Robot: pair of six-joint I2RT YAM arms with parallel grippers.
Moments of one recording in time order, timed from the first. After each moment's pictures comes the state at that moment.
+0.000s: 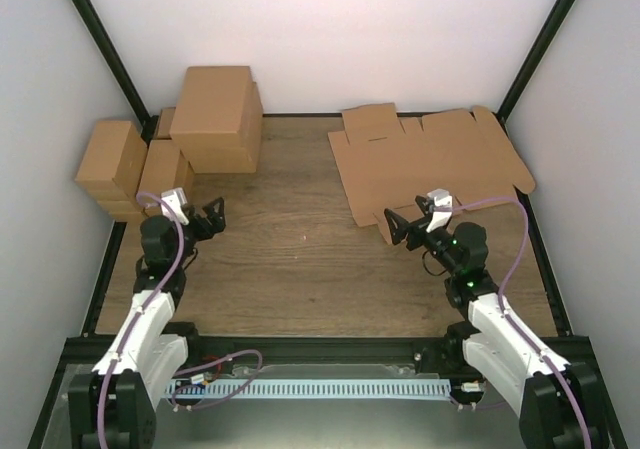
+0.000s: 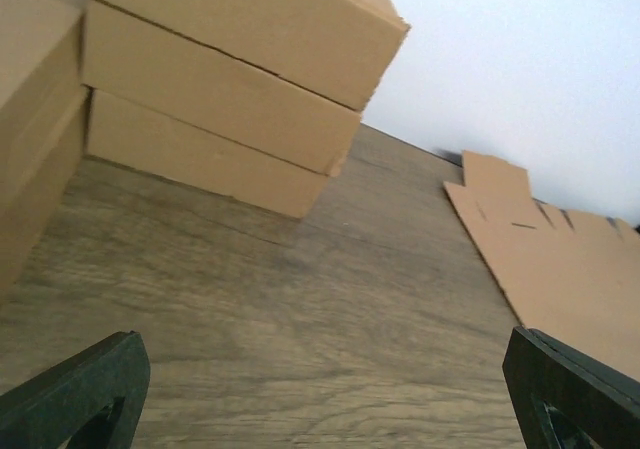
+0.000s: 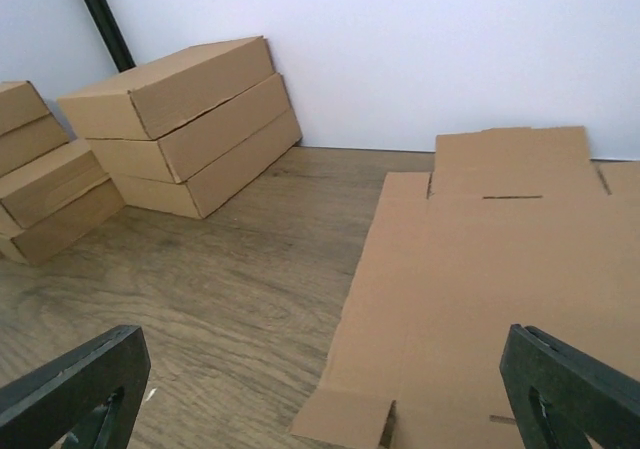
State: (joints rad) left arm 0.03 0.84 0.33 0.22 0.28 -0.45; right arm 0.22 0.80 0.24 0.46 -0.35 0.18
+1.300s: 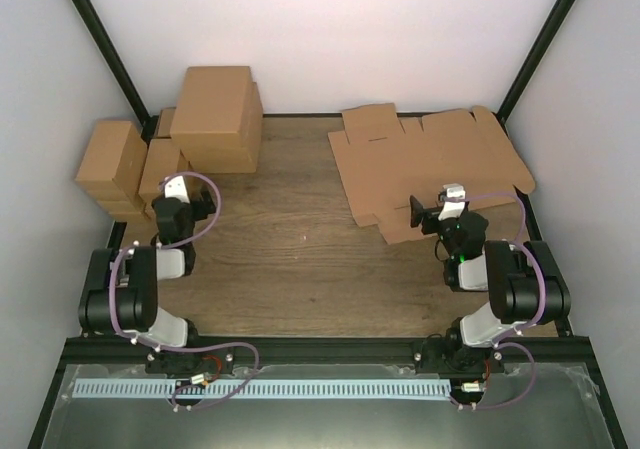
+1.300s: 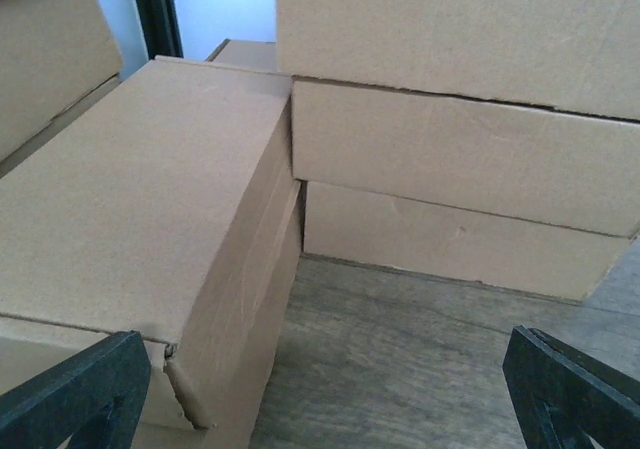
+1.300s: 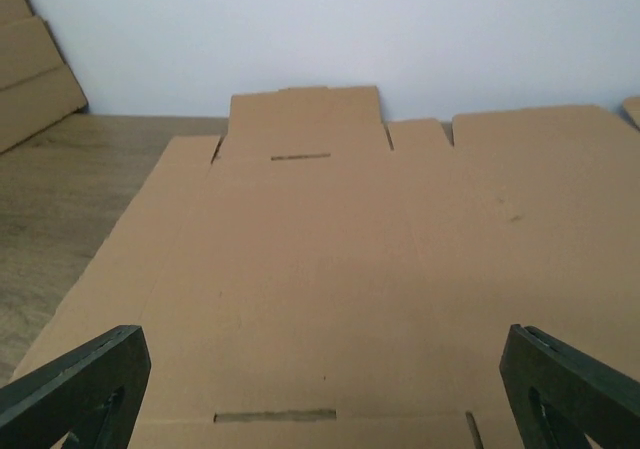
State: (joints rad) left arm 0.07 1.48 0.36 0.86 -0.09 -0.12; right arm -0.03 1.53 0.23 1.13 -0.26 0.02
